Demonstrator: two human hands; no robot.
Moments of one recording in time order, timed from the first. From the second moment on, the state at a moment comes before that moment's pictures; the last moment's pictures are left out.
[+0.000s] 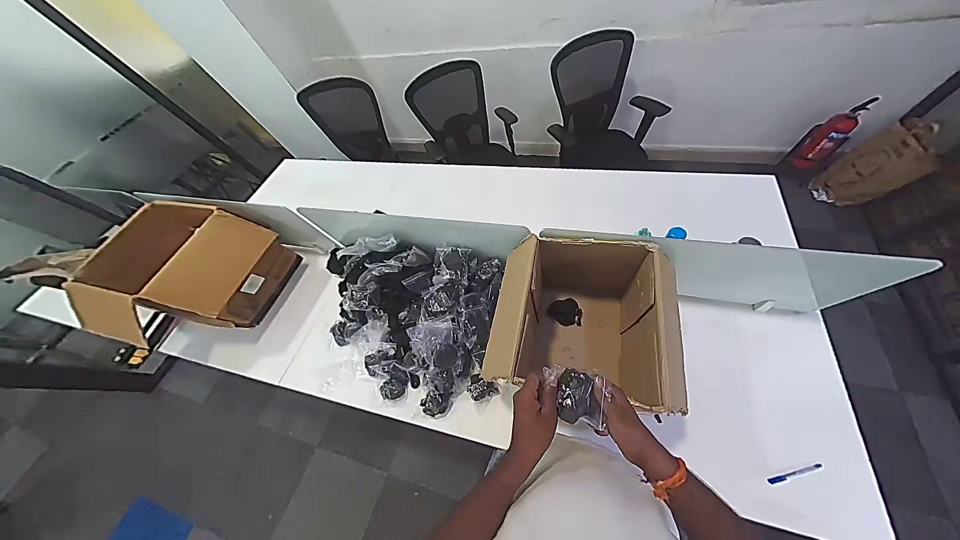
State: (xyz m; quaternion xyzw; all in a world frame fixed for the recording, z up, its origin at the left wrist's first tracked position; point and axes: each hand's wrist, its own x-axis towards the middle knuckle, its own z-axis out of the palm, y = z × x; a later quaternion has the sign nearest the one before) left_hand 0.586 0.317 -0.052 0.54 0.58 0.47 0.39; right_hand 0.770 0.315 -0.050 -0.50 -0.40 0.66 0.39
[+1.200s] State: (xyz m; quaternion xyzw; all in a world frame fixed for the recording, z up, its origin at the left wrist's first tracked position) left_hand 0.564 0.320 -0.043 0.75 0.42 0.36 0.36; right_hand 0.803 0.318 -0.051 -0.47 -0.77 0.31 0.29
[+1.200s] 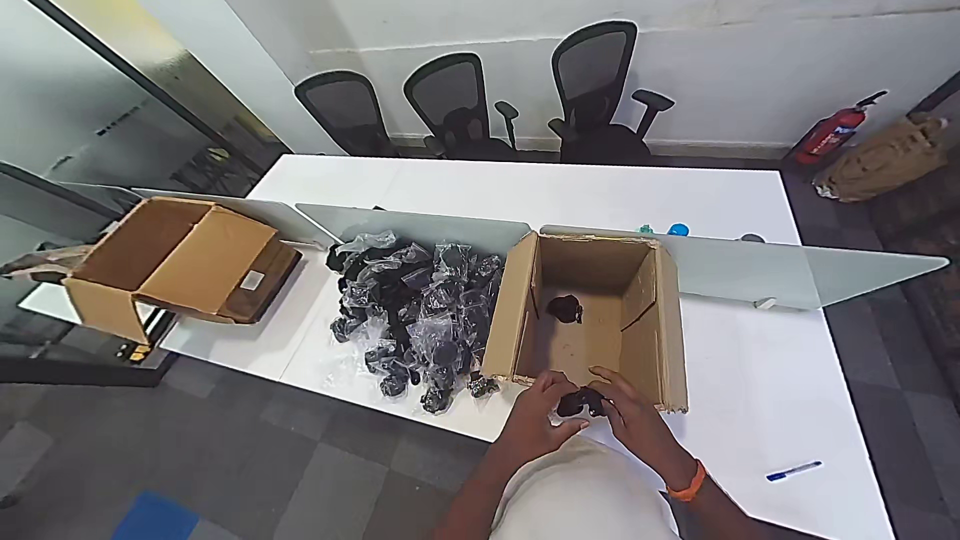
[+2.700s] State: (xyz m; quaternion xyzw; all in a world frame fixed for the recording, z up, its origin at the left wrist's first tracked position) left_hand 0.567 0.333 -0.020 -0.02 0.40 0.58 0.71; right_hand 0.774 0.297 -0.043 -0.40 -0.80 0.28 0.33
